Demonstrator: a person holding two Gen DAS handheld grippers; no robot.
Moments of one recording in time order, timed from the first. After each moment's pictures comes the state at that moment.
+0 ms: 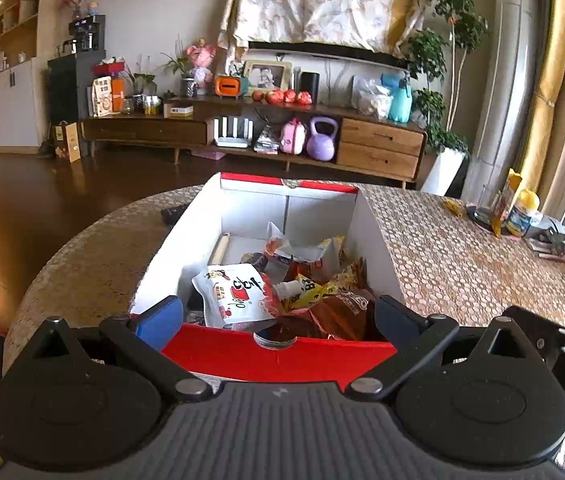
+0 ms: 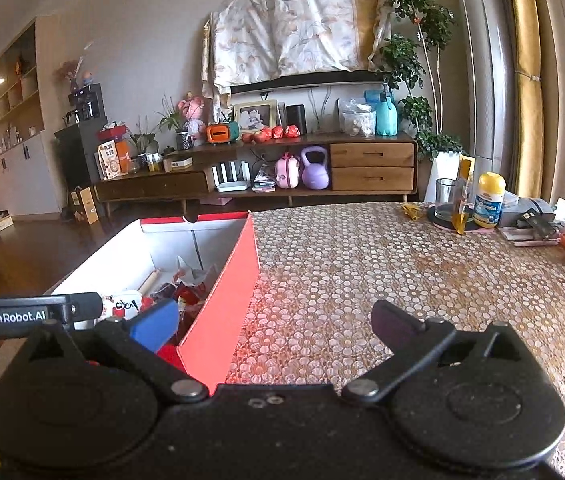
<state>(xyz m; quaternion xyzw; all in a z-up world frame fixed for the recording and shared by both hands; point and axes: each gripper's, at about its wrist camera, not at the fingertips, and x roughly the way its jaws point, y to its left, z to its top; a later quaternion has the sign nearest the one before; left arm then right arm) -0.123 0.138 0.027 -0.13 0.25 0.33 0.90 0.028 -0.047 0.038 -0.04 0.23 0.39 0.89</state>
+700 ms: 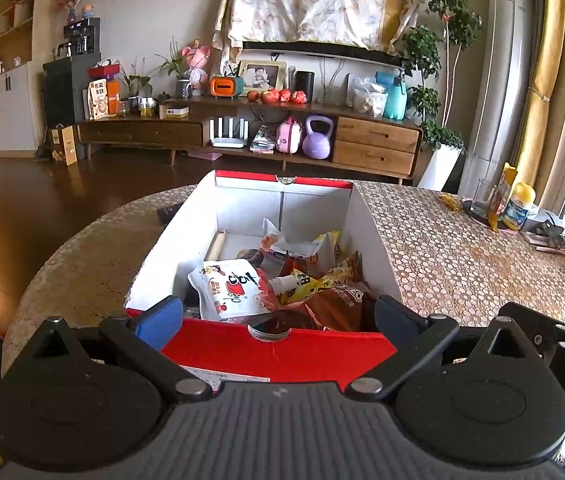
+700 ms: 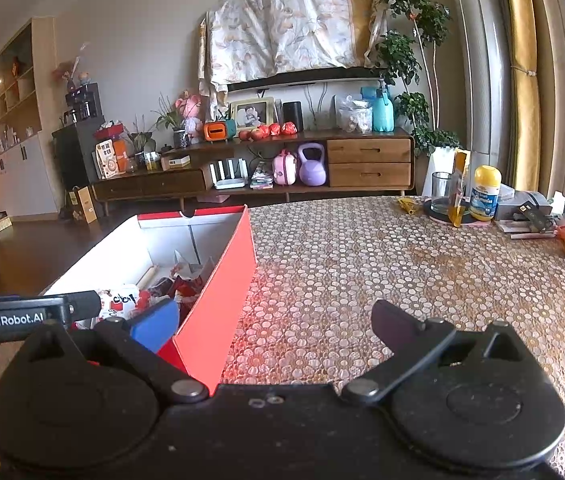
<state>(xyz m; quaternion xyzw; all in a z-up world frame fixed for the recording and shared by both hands) -0.125 0.134 0.024 -0.12 0.25 0.33 0.90 0.025 -0.050 0.035 -0.03 0.23 0.39 0.89</state>
